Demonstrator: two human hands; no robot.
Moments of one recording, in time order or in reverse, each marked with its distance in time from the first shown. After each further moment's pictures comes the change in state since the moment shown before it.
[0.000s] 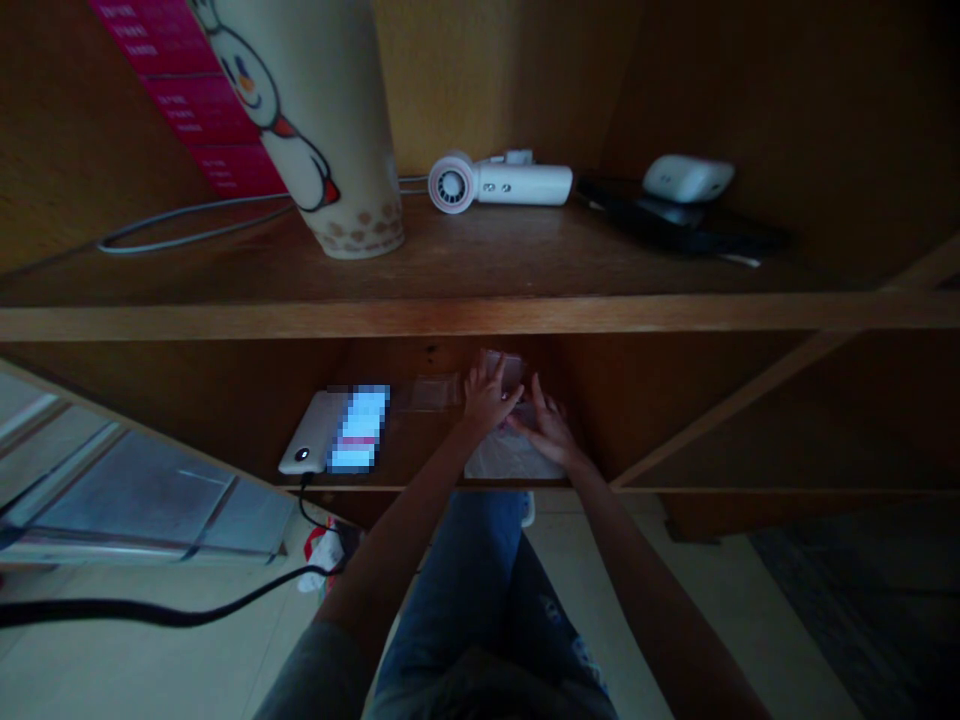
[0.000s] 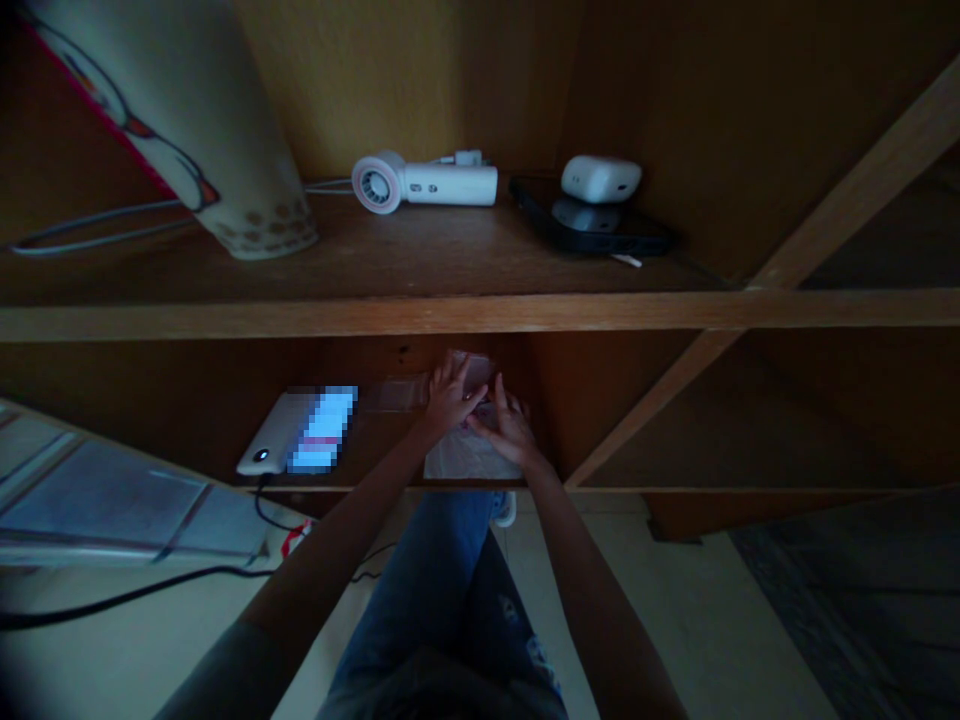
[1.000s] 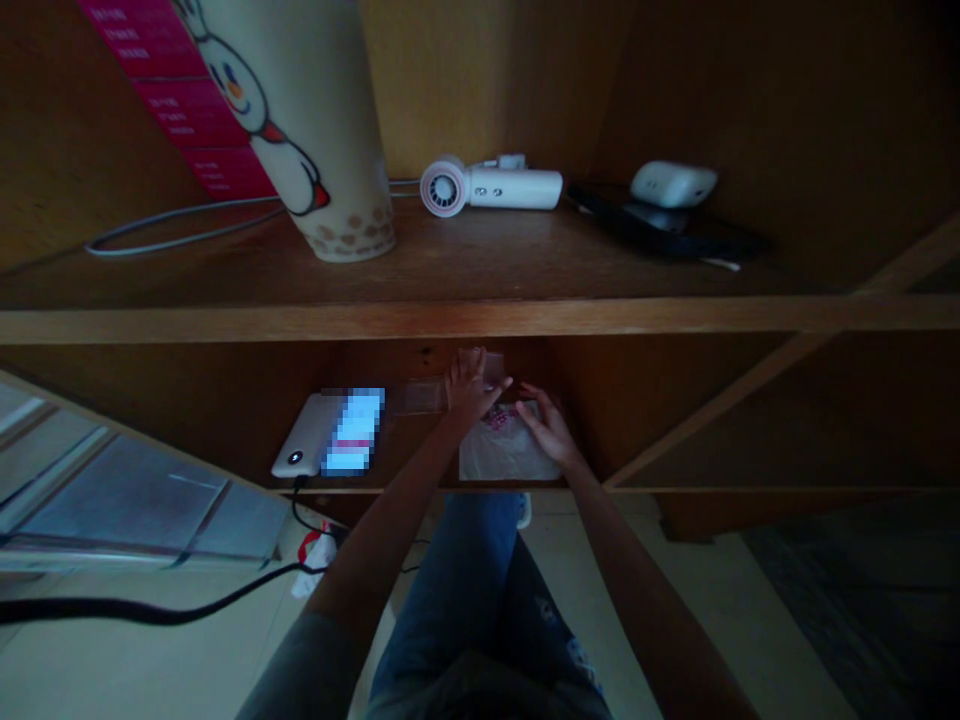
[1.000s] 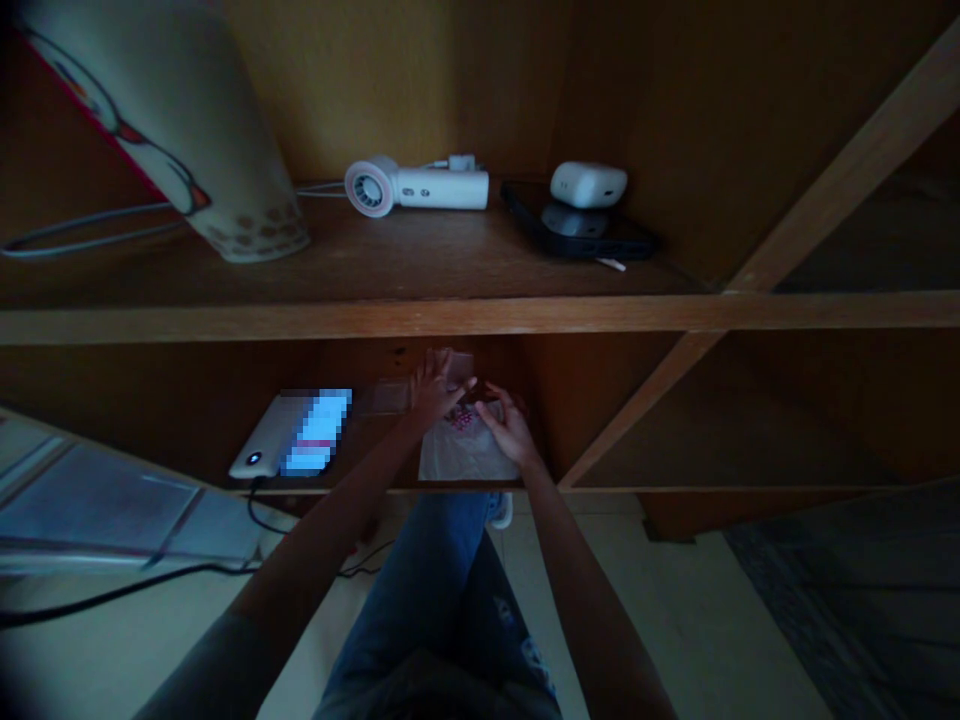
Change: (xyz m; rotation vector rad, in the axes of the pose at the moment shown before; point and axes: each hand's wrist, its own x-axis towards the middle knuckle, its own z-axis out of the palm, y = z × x) left_hand 0.012 -0.014 -0.009 0.031 0.020 -0.077; right_hand 0.000 -0.002 -0.009 0.425 0.153 0.060
